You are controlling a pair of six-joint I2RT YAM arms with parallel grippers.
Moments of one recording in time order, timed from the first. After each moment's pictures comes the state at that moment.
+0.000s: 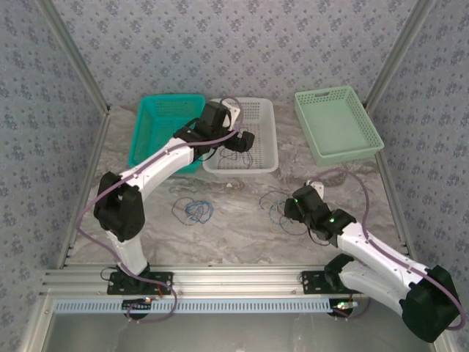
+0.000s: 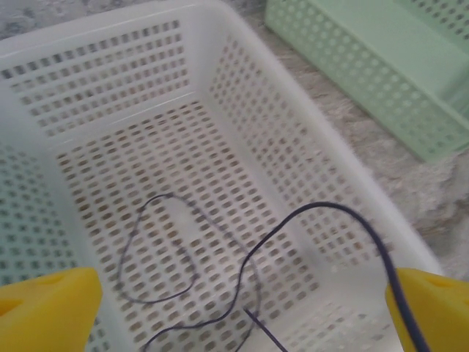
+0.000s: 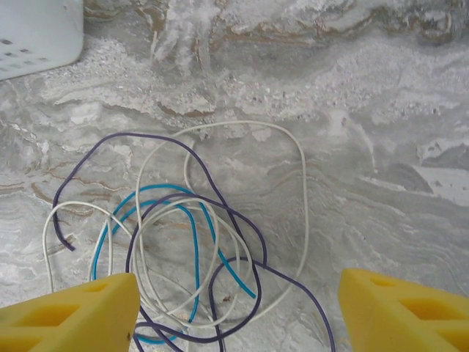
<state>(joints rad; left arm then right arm) -0.63 1.81 1.56 -0.40 0.02 -0.15 0.60 0.89 0.49 -0.54 0.31 0.68</state>
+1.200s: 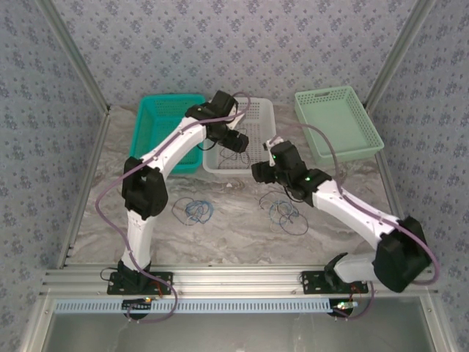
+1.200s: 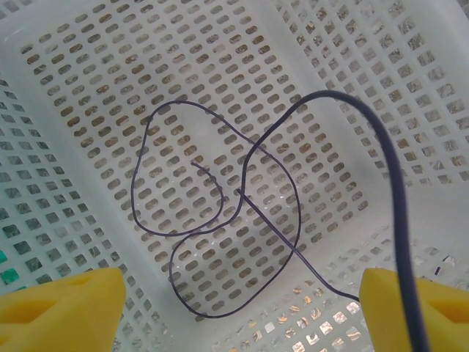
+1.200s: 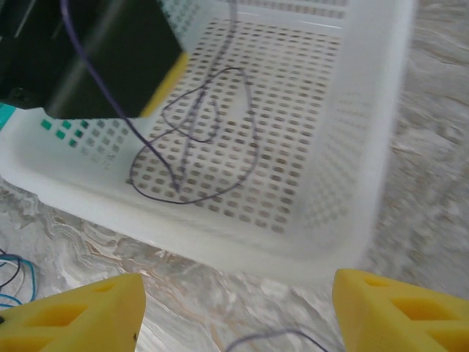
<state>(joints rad) -0.58 2.12 2.04 -0.97 0.09 -0.04 0.63 1.34 0.96 -0.29 0.13 0.22</state>
